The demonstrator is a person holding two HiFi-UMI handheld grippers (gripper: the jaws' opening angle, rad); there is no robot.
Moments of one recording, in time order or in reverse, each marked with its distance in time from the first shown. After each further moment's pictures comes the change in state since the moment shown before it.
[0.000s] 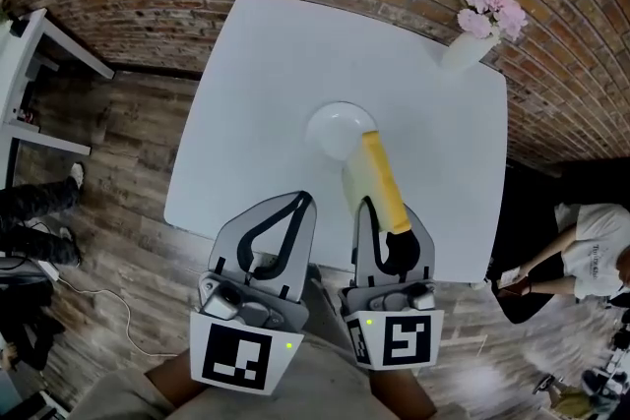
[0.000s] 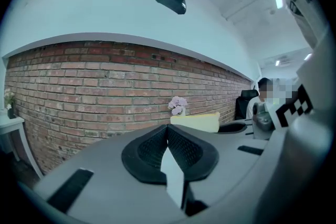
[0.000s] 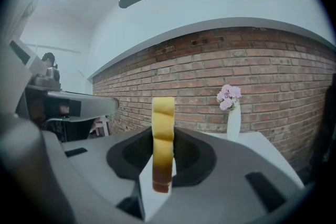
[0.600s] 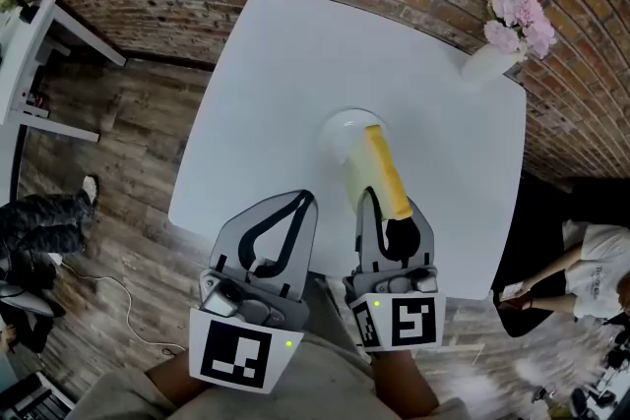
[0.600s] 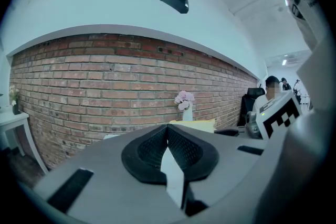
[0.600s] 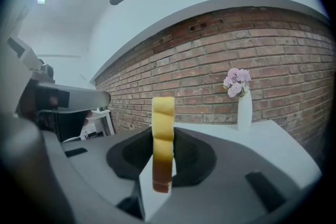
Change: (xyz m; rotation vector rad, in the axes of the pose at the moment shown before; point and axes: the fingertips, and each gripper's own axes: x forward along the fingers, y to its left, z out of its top) left arm 0.020 0.023 -0.013 -0.032 0.048 0.048; right arm 0.047 -0.007 -0.026 0.071 0.042 0.072
